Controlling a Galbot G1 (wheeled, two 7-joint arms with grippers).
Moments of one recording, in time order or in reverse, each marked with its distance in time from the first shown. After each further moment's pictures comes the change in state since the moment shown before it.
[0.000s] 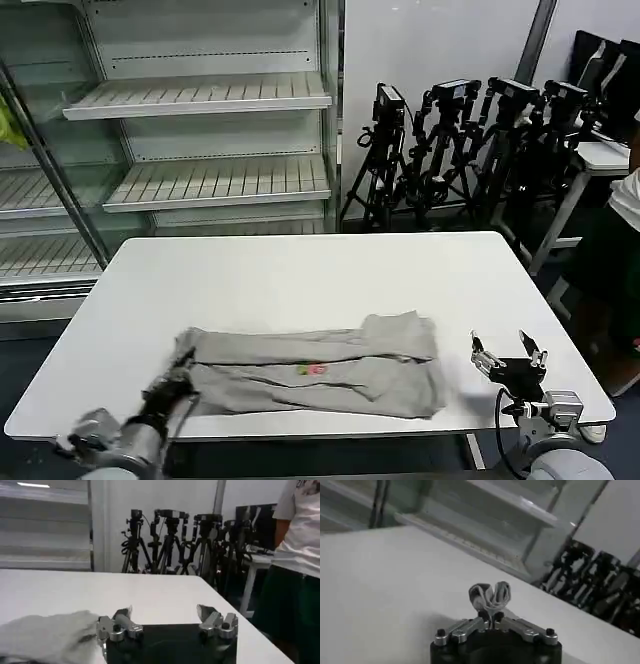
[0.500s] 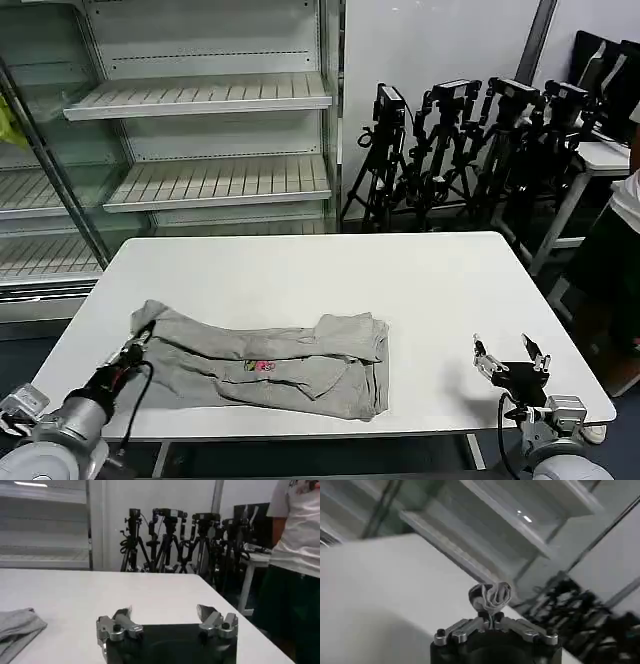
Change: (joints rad) left arm -0.055 0.055 -0.119 -0.051 -0.447 0.063 -0.048; right arm -0.039 0.012 0.019 0.026 -0.004 0.002 0.003
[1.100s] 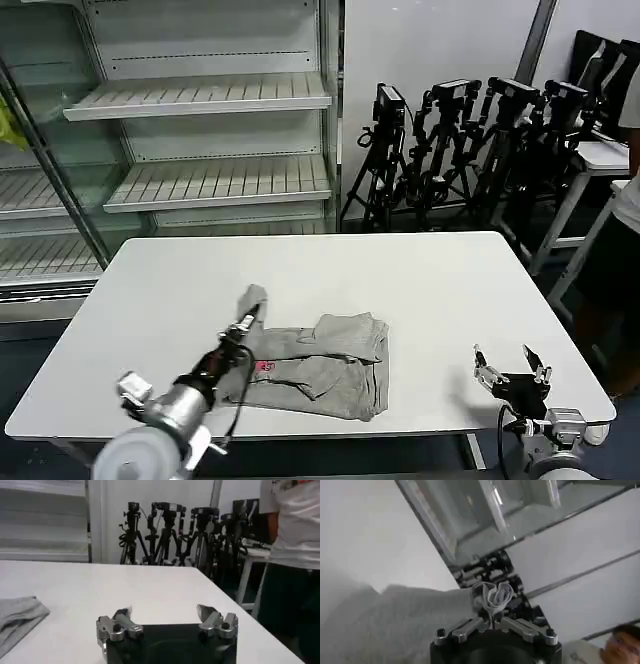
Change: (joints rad) left arm -0.151 -0.252 0.368 0.027 -0.061 -0.019 -0.041; right arm -0.043 0.020 -0.005 0.015 -0.027 0.006 0.003
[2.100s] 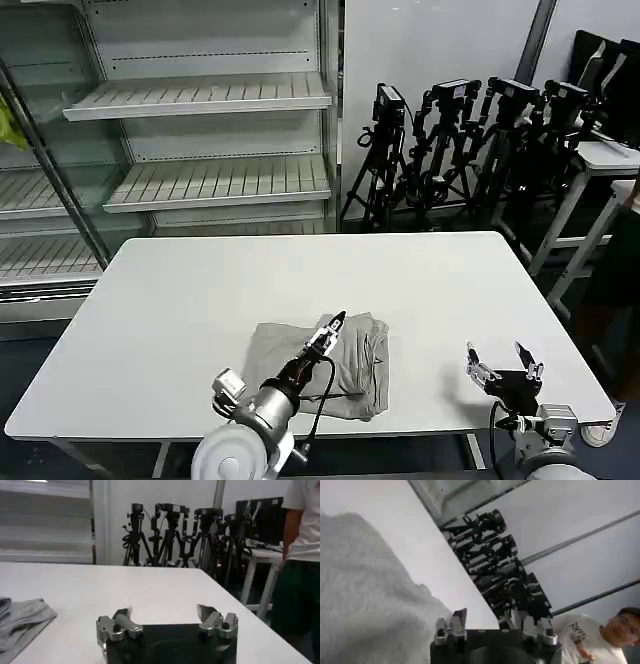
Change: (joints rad) left arm -0.033 -0.092 0.218 0.069 0.256 0.003 0.026; right arm 0.038 0.004 -0.031 -0.014 -0.006 -0.012 0.006
